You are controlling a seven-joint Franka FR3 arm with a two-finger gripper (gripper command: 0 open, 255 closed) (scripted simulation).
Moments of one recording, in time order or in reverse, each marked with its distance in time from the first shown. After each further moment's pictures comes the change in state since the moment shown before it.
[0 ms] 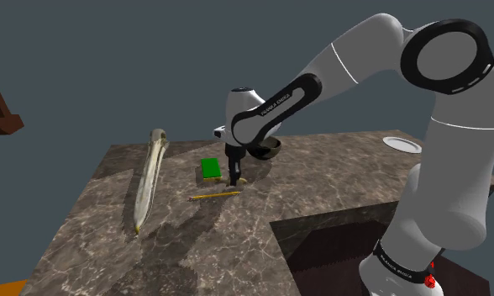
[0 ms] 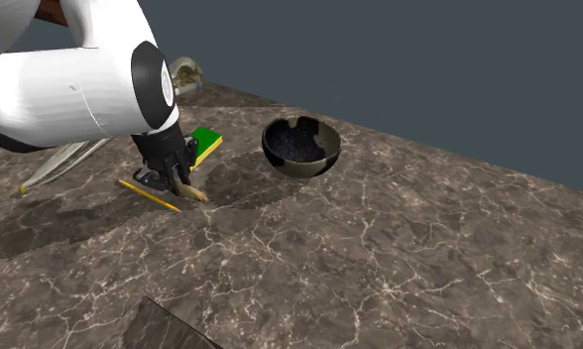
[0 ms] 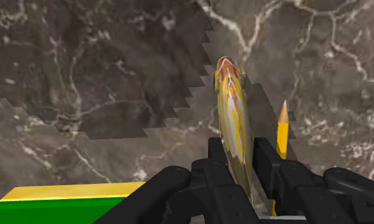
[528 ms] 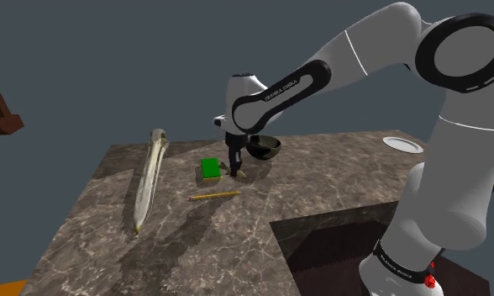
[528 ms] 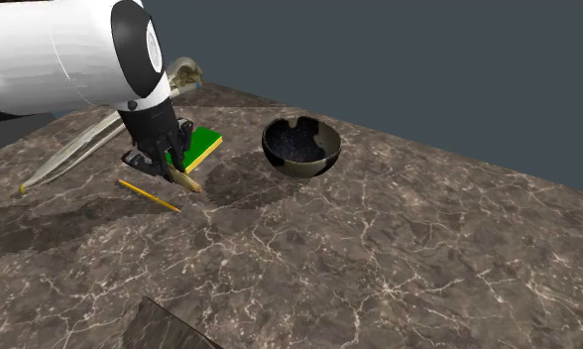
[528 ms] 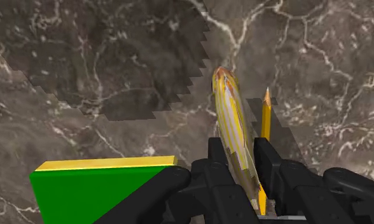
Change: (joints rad) arm 0.000 -0.064 -0.001 0.034 -0.003 -0.098 0.004
